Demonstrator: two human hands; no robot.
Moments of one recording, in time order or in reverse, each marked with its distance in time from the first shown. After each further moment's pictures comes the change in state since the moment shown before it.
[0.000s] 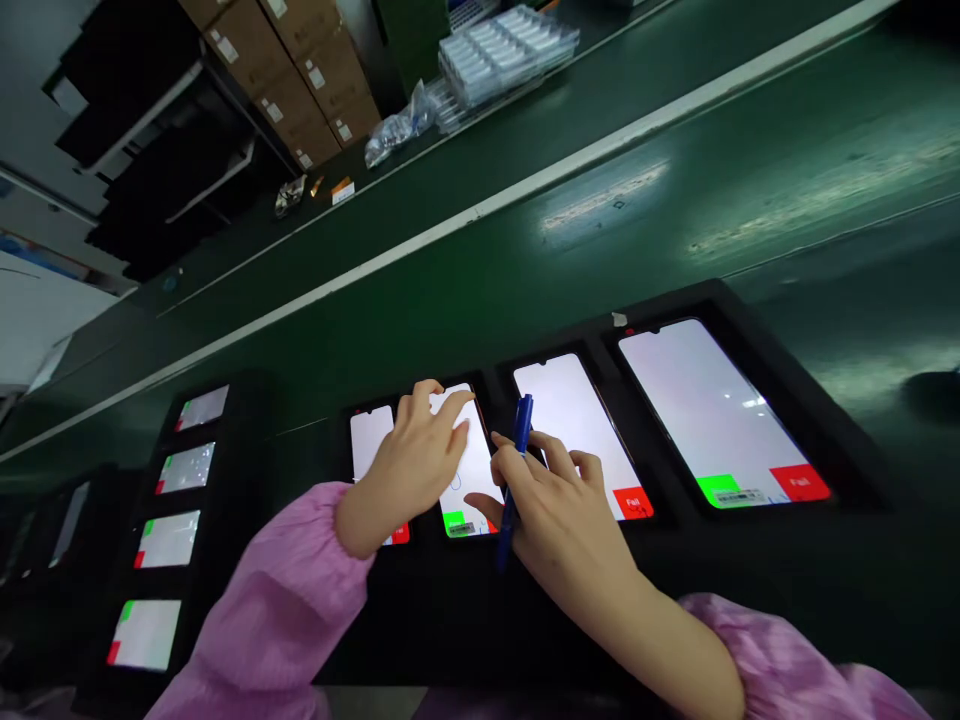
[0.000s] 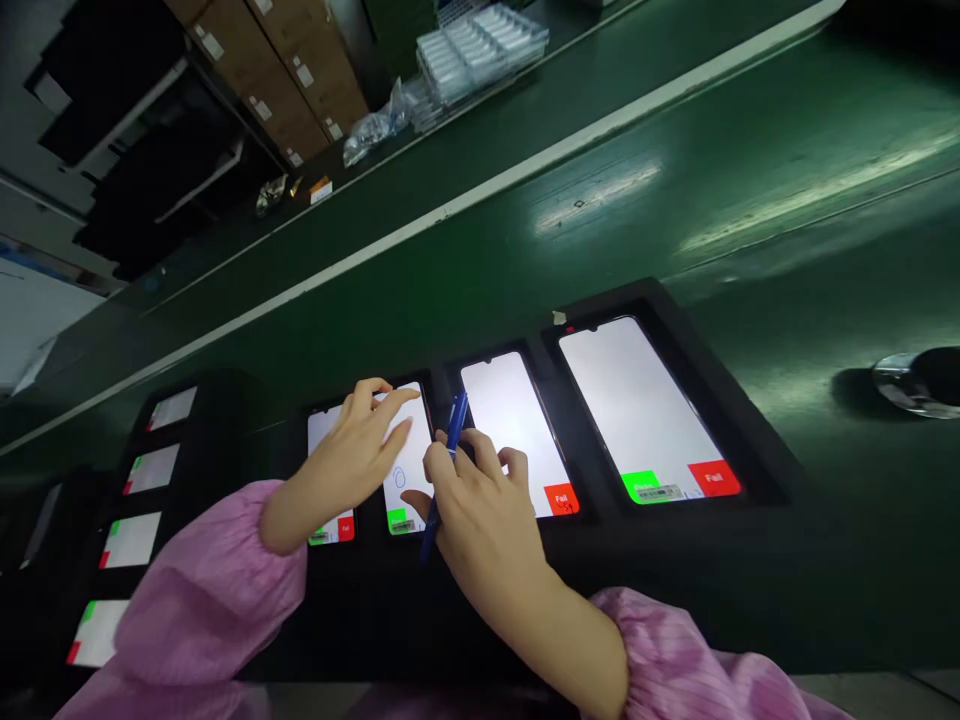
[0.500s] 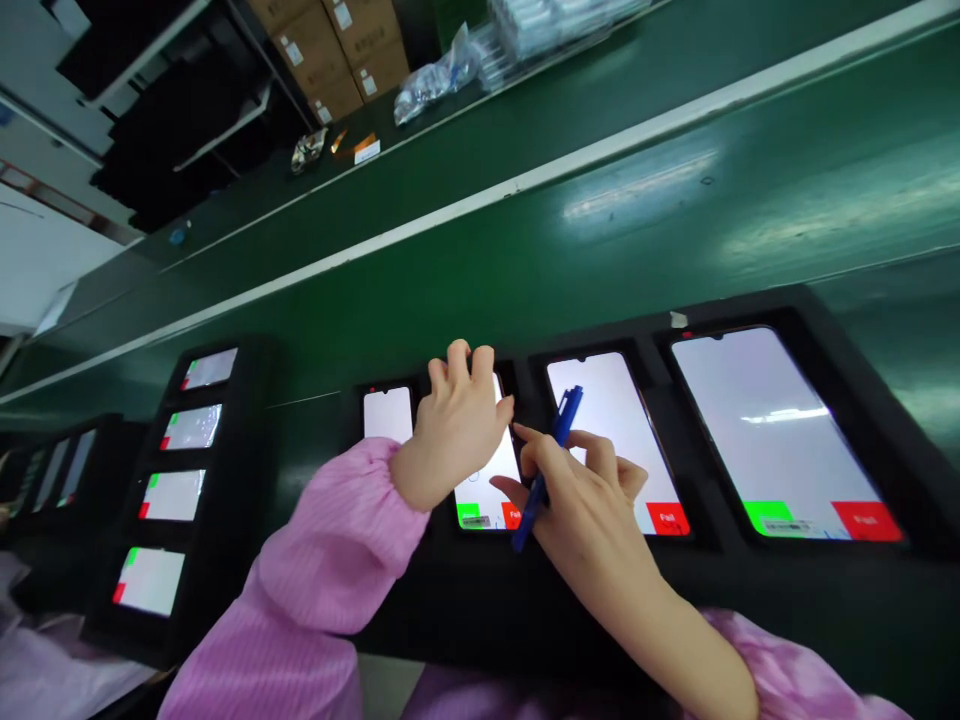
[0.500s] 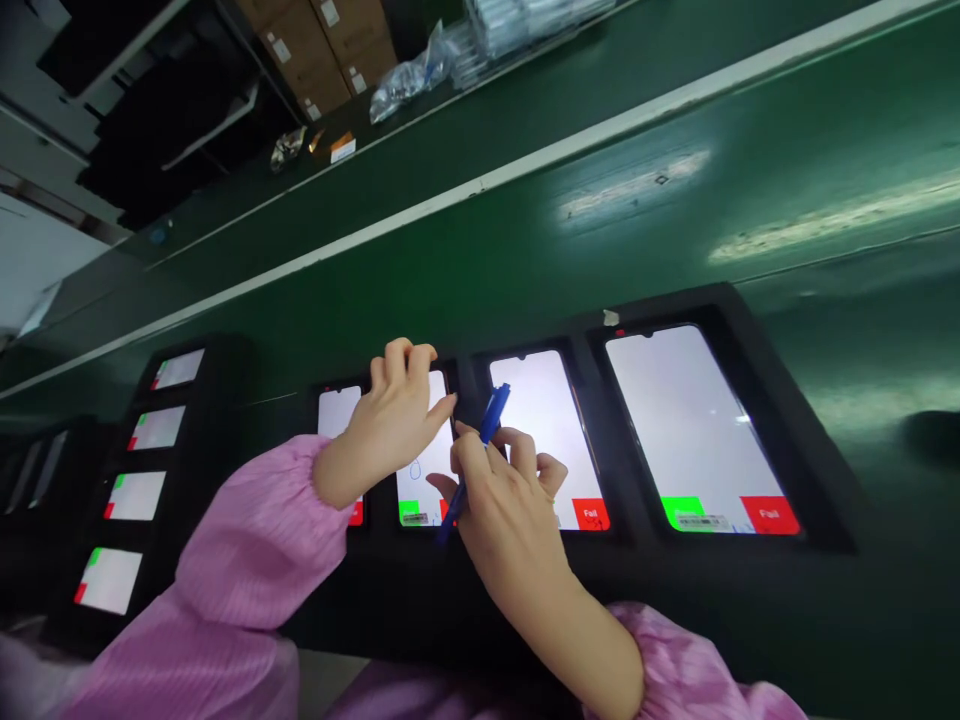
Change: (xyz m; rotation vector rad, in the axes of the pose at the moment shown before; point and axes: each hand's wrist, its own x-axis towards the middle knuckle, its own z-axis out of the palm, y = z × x) left_hand 0.028 0.019 0.010 -0.044 0.079 -0.162; right_hand -0.001 0.002 0.010 0.076 0.024 0.016
